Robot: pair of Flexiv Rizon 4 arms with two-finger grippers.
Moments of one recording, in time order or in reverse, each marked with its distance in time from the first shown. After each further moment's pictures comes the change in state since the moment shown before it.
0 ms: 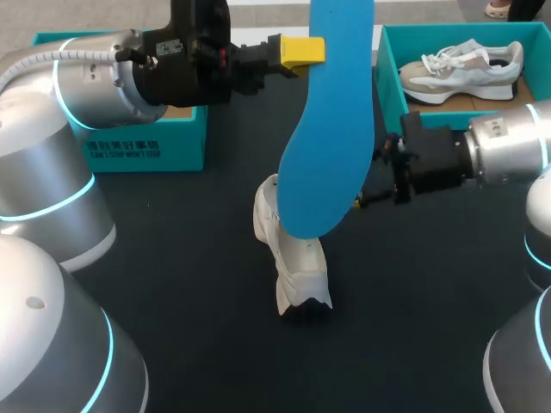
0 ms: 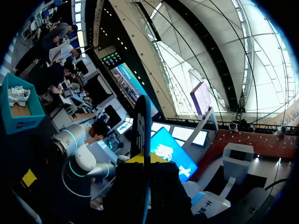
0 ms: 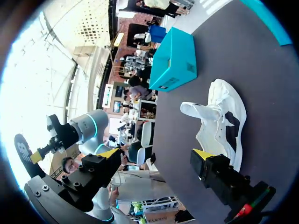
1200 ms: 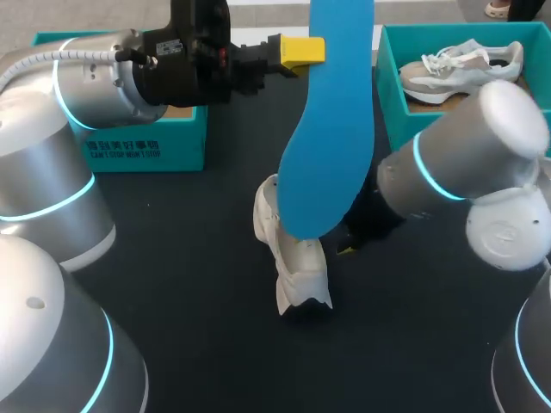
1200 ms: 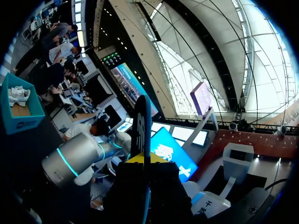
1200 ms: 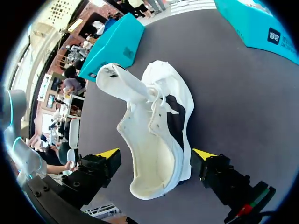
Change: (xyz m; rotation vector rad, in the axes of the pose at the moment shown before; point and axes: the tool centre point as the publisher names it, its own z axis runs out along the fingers) left arm 0.000 0.000 0.000 0.000 0.000 0.000; right arm -0.125 -0.032 0.051 -0.017 -0.704 -0.088
